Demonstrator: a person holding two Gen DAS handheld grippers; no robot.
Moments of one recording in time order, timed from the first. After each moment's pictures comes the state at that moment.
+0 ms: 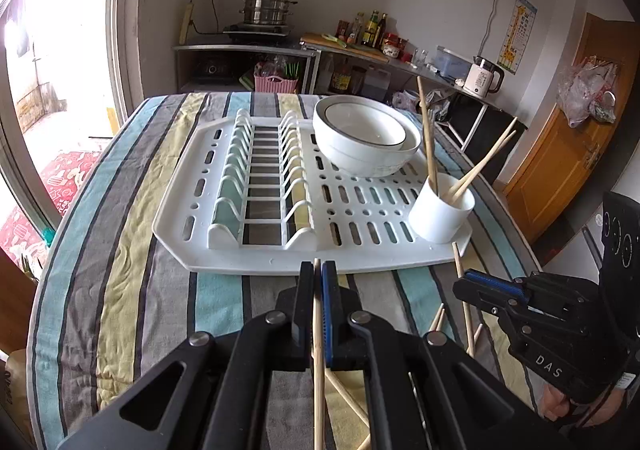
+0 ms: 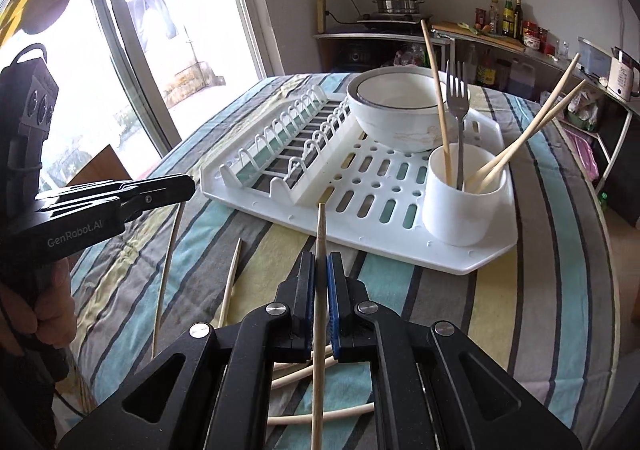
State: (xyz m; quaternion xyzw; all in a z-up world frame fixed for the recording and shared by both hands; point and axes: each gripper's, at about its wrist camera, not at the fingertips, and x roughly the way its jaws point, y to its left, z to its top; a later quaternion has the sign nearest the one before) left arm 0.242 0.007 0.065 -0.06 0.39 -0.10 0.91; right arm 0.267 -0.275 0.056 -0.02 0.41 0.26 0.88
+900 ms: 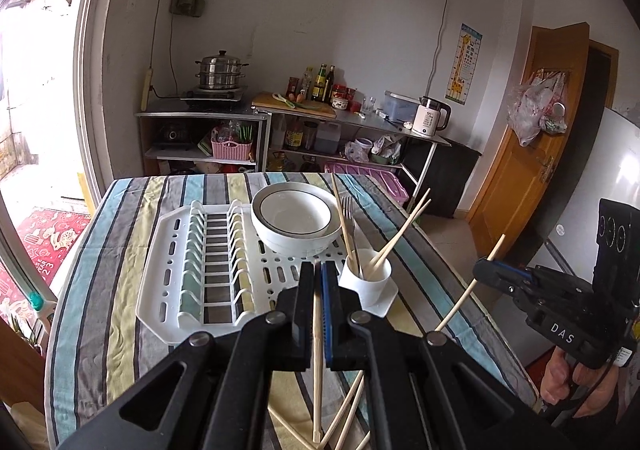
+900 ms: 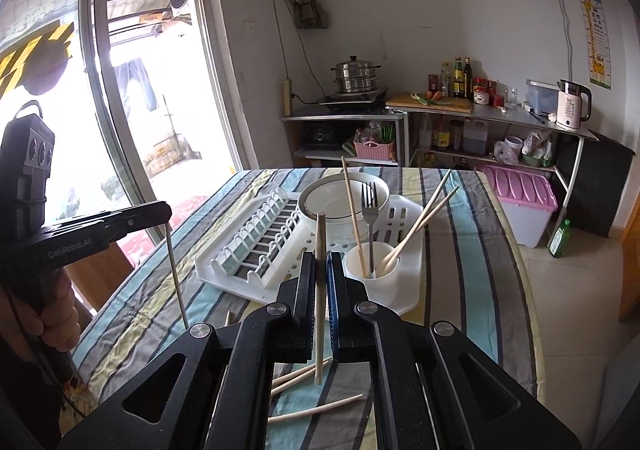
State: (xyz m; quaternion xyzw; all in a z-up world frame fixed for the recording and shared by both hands) left arm 0.237 -0.026 0.151 -0.05 0.30 -0.17 0.94; right arm 0.244 -0.339 0.147 0.02 0.29 0.21 0.93
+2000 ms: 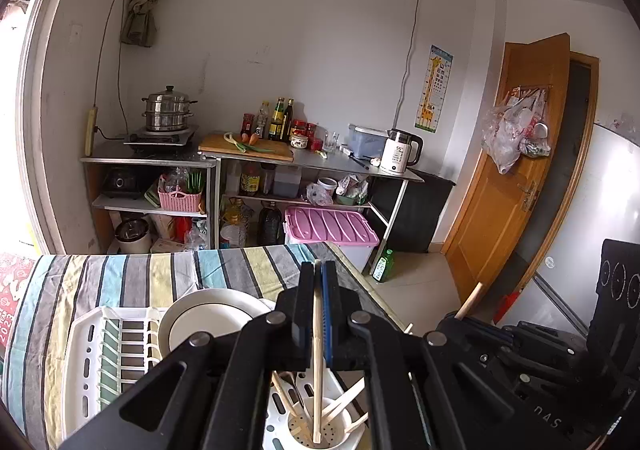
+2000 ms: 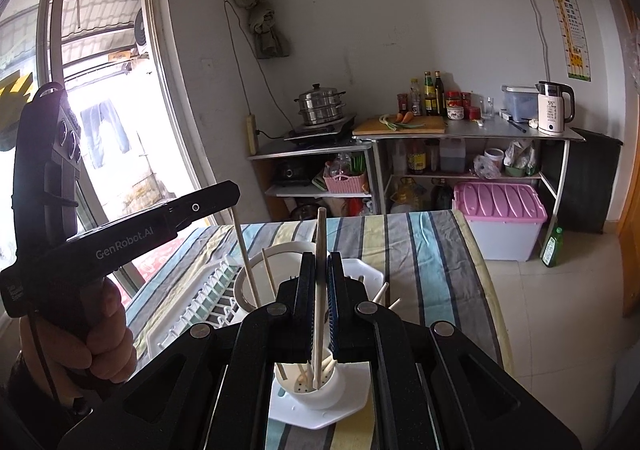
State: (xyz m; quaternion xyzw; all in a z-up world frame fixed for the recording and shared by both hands) left arm 0.372 -0.122 0.177 -0.05 0.24 -0.23 0.94; right arm 0.351 -0.378 0.165 0.07 0.26 0.17 0.95
